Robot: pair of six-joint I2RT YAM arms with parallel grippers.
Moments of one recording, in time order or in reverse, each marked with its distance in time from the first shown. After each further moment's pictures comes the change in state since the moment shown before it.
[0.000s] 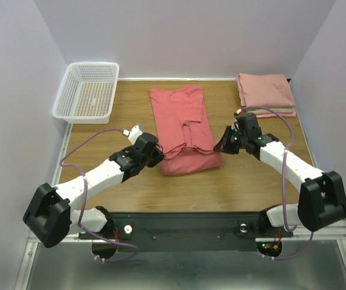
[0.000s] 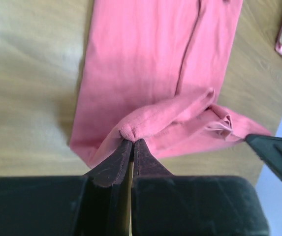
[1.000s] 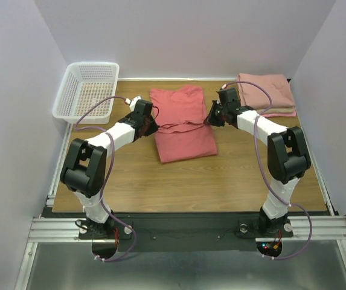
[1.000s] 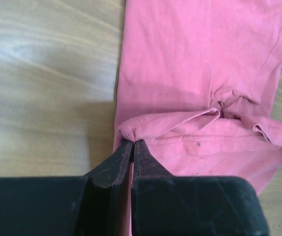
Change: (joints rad) left arm 0.312 0.513 0.397 0.081 0.111 0.365; right arm -0.002 0.543 0.501 0.095 0.193 -0.051
